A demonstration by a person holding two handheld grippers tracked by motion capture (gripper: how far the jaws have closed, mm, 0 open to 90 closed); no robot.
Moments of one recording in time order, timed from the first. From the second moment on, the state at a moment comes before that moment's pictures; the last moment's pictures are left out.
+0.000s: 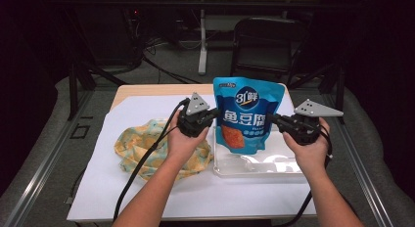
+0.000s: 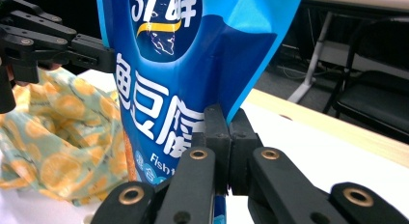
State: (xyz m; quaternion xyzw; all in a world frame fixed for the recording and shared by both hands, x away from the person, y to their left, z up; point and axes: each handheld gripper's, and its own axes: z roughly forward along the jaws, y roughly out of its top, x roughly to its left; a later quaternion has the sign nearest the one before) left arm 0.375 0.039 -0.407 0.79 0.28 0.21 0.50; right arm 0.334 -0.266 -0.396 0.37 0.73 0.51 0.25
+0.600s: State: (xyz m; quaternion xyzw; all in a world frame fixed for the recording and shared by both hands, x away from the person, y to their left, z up) left arm 0.374 0.033 -0.439 0.81 0.29 0.20 0.47; right arm 0.335 -0.267 -0.431 0.39 0.74 0.50 0.23
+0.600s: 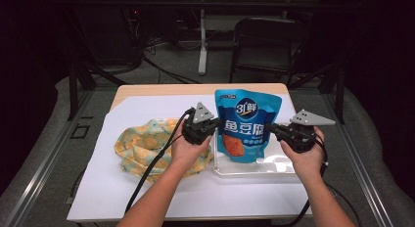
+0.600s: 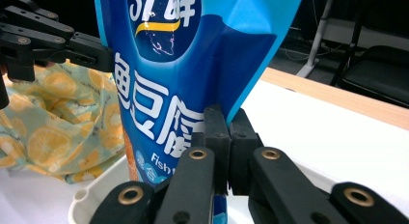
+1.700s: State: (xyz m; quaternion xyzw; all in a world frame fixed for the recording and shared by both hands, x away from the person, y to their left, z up) left arm 0.354 0.055 -0.439 0.80 0.29 0.17 0.50; right arm 0.305 -0.285 -0.445 0.41 0.72 0.50 0.25
